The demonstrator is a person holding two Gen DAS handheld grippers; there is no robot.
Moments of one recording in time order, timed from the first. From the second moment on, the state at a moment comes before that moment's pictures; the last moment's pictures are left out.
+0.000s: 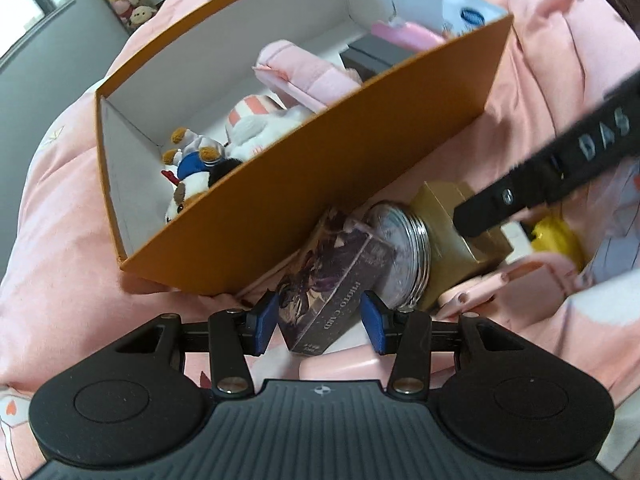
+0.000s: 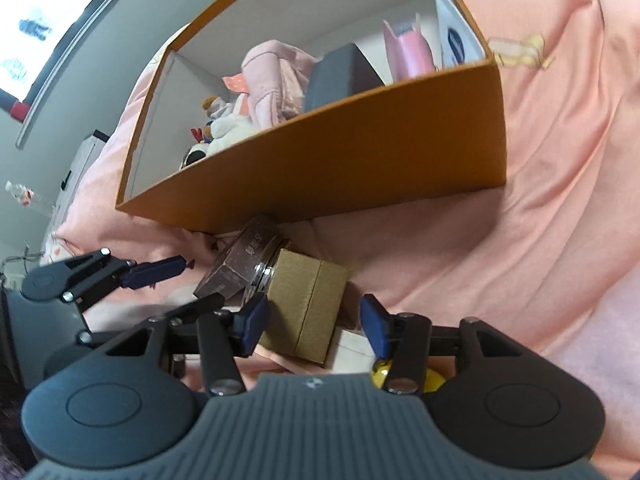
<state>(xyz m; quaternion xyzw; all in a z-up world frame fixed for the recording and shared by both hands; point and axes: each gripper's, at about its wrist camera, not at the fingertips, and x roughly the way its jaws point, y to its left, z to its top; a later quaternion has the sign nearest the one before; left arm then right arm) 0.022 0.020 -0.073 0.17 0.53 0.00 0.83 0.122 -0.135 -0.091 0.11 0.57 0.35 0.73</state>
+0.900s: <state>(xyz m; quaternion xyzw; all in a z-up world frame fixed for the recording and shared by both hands) 0.021 0.005 -0.096 0.25 0.51 -0.02 0.82 0.125 -0.119 -0.111 0.13 0.60 0.36 0.70</state>
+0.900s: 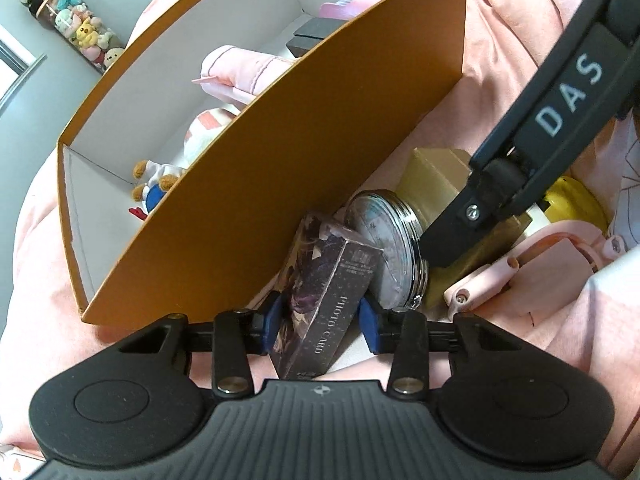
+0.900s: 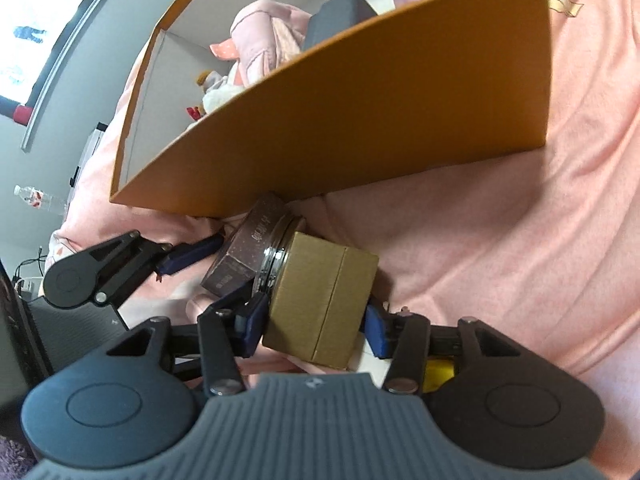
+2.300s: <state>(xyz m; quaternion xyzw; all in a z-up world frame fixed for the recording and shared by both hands) 0.033 0.039 -0.020 0.00 0.52 0.03 0.86 0.106 -0.158 -0.055 0.12 0.51 0.33 0.79</state>
